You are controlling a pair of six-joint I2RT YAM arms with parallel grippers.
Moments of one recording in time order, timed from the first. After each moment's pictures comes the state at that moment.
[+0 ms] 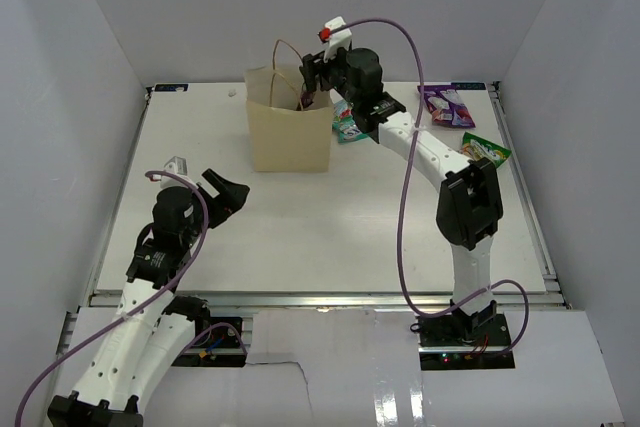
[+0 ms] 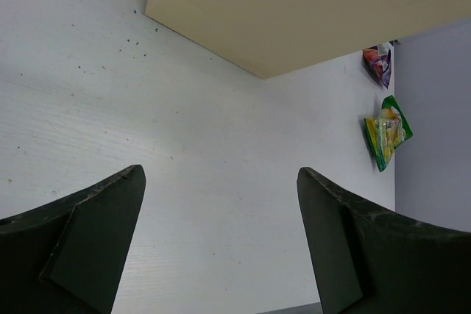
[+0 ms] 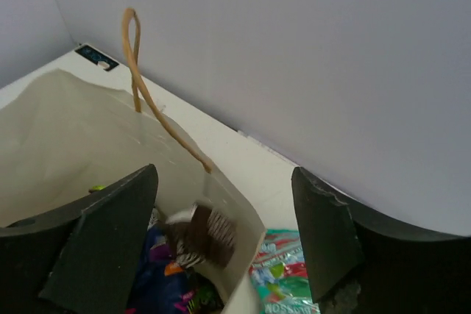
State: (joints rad) left arm -0.25 0.61 0.62 -0.39 -0.01 -0.78; right arm 0.59 2.03 1.86 0.20 -0.02 -0.08
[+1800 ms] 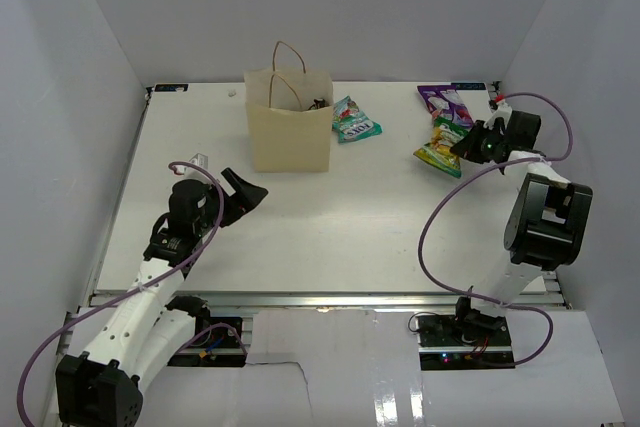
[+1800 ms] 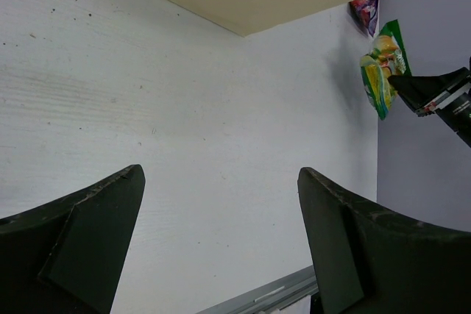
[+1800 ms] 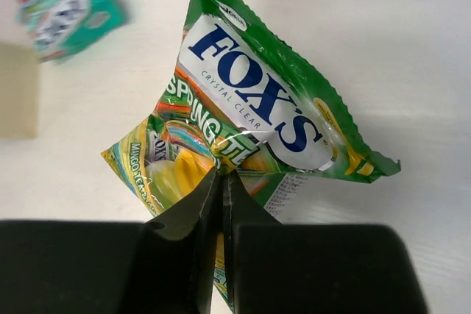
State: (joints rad) left arm -0.25 0.78 0.53 -0.18 0.18 -0.80; right arm -0.26 1.76 1.11 -0.06 -0.56 0.13
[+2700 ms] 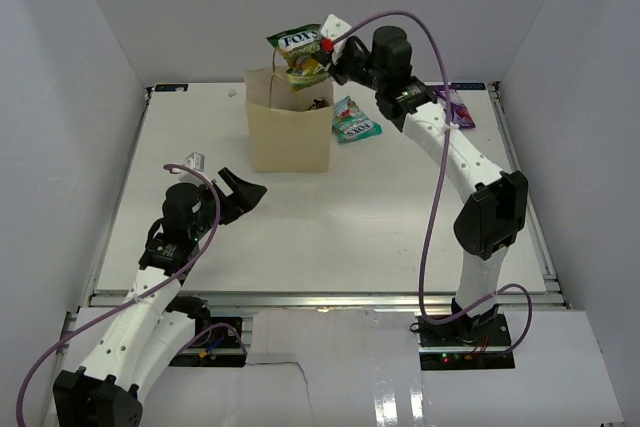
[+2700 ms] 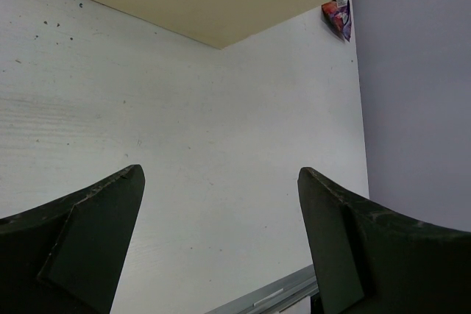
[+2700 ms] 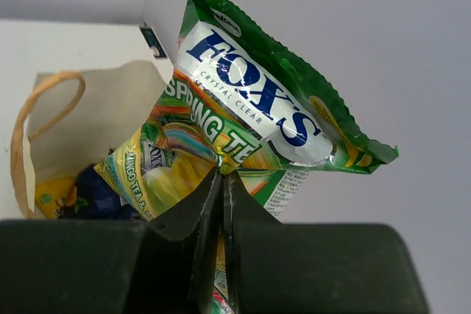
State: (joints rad) left arm -0.25 0.71 0.53 -0.16 0.20 -0.78; right arm 0.51 1.88 1.93 -0.01 -0.49 -0.49
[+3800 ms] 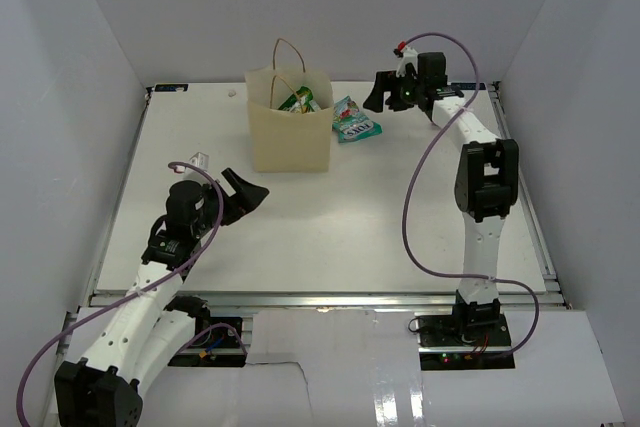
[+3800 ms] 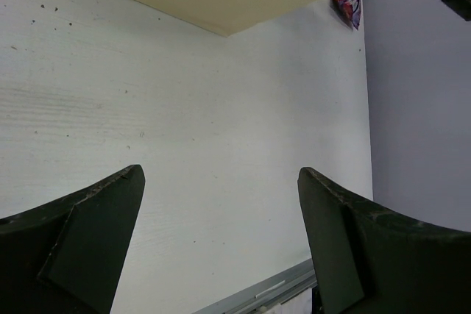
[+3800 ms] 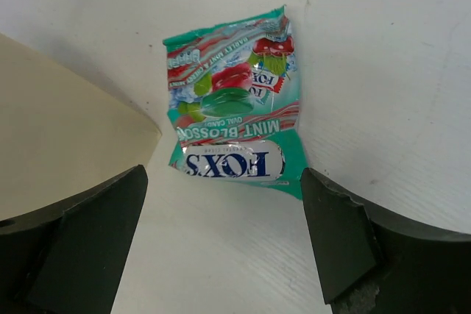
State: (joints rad) left arm -0.25 0.75 0.53 -0.16 0.22 -0.78; right arm 0.17 2.17 1.88 -0.25 -0.55 0.09
